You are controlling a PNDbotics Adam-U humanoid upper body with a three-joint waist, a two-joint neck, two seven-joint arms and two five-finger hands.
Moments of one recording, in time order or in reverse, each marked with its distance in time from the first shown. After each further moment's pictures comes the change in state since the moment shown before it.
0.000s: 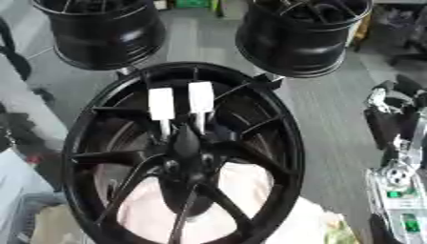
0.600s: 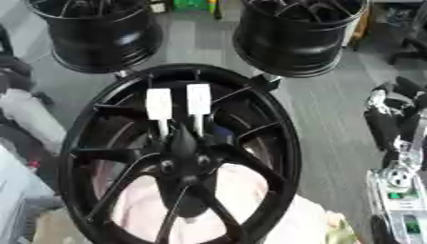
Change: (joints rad) left arm -0.424 0.363 -0.224 0.081 0.145 -0.311 -0.172; right arm 0.004 -0.001 0.007 0.002 0.001 0.007 0.013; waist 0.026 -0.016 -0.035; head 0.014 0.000
